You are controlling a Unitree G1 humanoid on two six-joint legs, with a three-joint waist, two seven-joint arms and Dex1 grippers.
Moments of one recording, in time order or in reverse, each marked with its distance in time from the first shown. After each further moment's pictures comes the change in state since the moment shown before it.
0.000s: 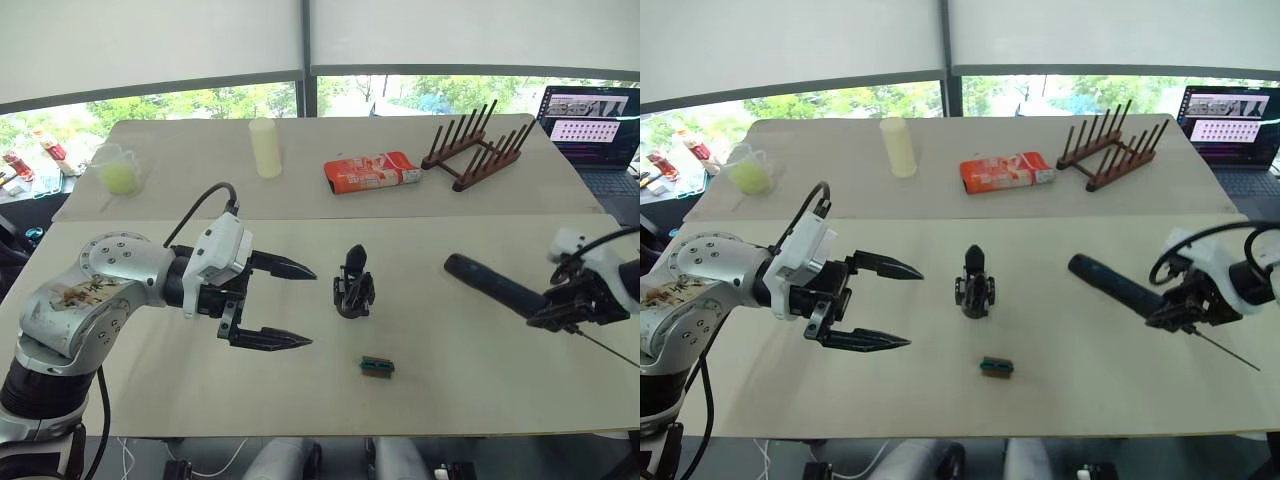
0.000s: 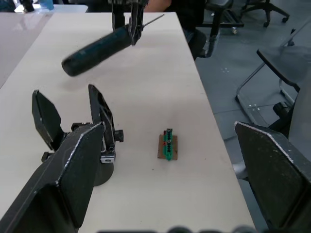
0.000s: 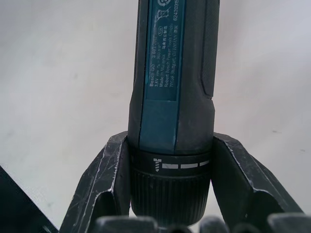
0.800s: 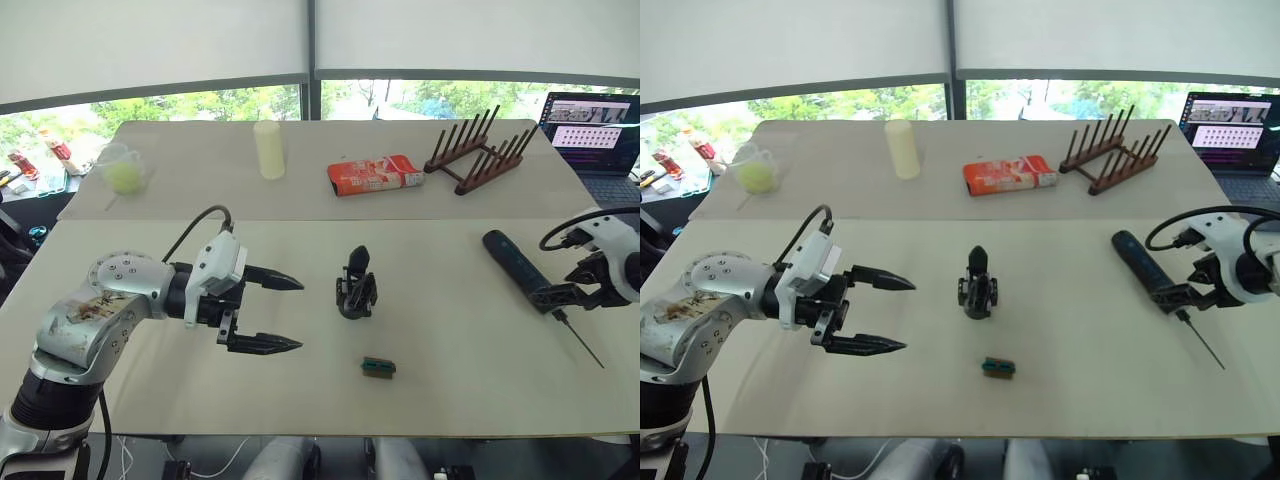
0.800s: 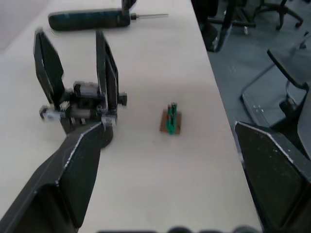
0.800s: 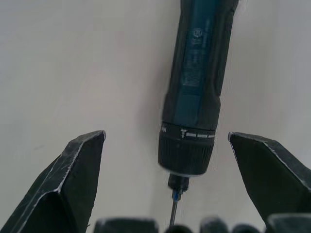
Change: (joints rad) left arm 0.087 -0.038 0.013 0.040 0.086 -0.025 -0.014; right arm -0.186 0.068 0.019 0.097 0.062 0.362 -0.357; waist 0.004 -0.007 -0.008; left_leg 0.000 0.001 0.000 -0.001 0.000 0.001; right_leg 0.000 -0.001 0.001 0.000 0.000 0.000
